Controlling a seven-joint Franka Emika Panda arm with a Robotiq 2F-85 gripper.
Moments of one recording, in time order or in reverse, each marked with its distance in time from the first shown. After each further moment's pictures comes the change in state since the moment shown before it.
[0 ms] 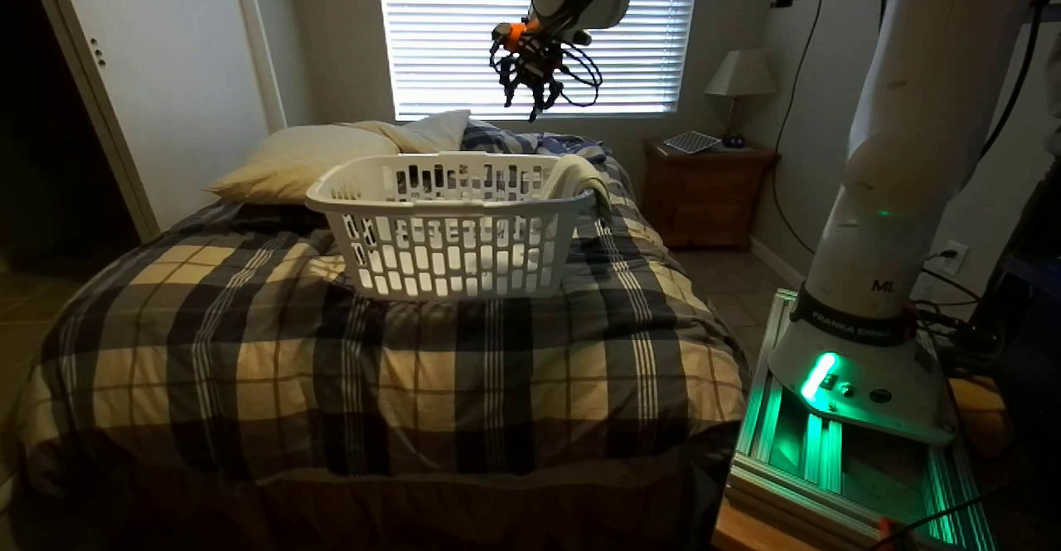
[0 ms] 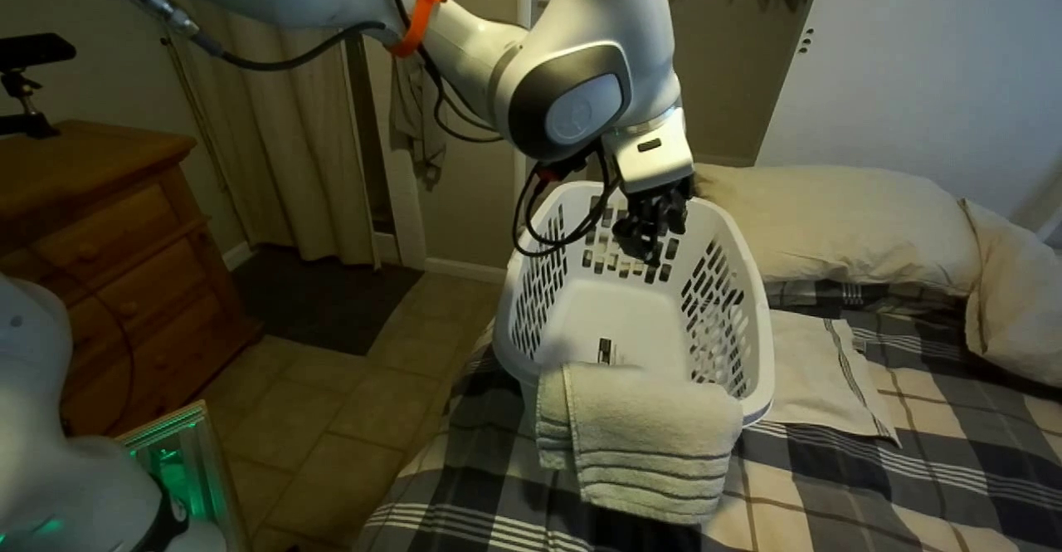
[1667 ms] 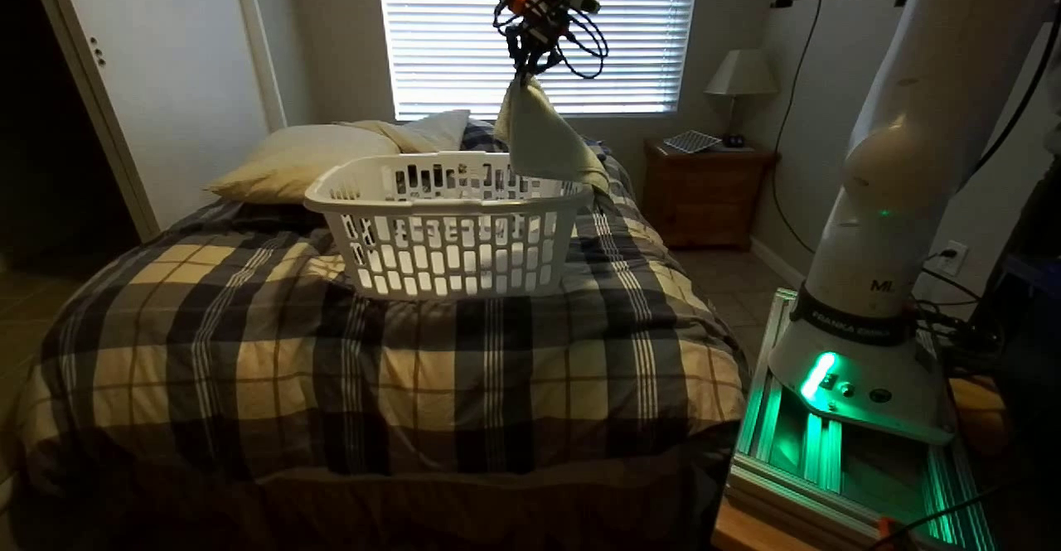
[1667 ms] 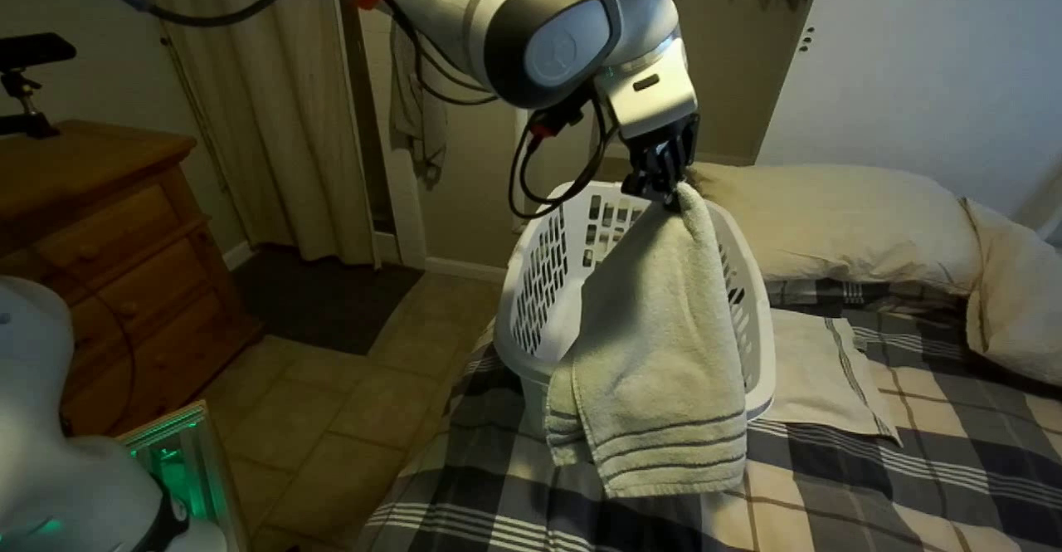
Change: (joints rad) arm -0.015 -0.099 0.018 0.001 -0.003 -0.008 0.001
